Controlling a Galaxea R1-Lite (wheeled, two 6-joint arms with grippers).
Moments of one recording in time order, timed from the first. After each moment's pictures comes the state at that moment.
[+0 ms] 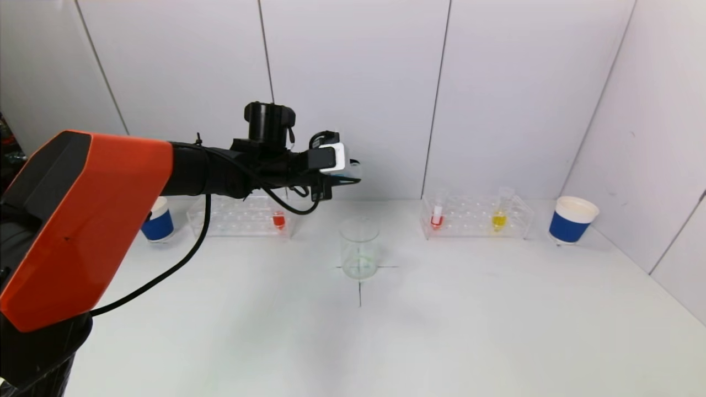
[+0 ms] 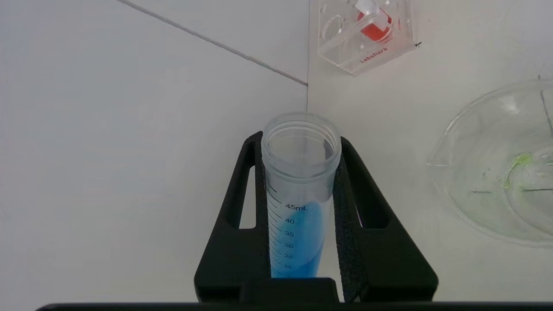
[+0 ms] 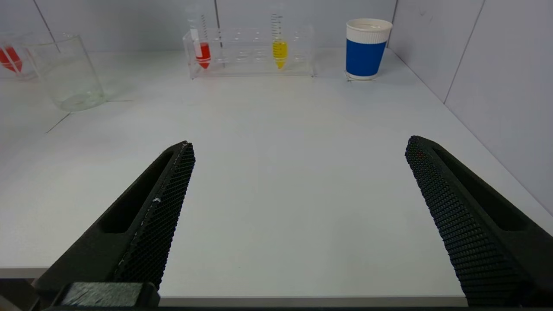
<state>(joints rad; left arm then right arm) -0.36 2.26 -1.80 -0.17 -0.68 1.21 0.01 0.00 0.00 -0.01 -0.01 0.03</state>
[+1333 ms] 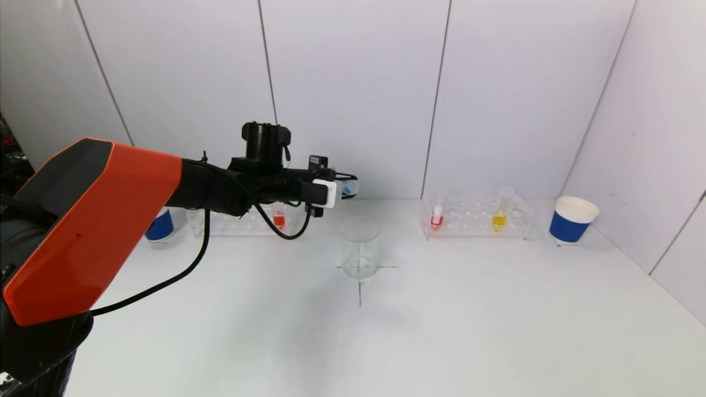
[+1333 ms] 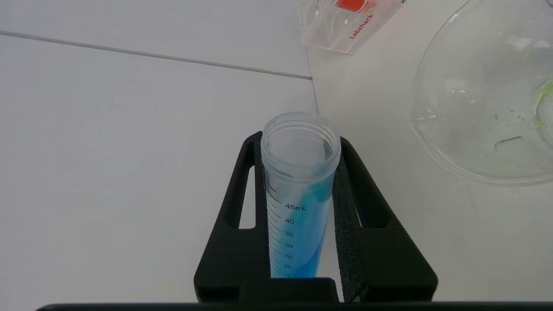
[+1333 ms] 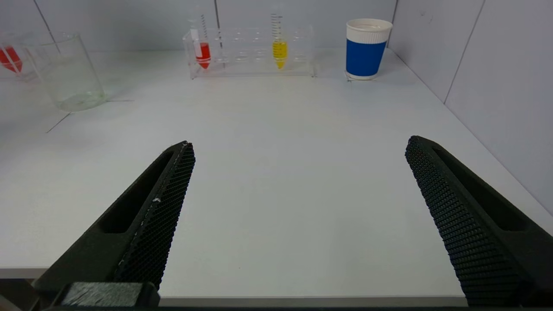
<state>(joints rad) -0.35 2.27 -1.67 -0.30 -0.74 1.50 0.01 0.00 0.00 -0.01 -0.01 0.03</state>
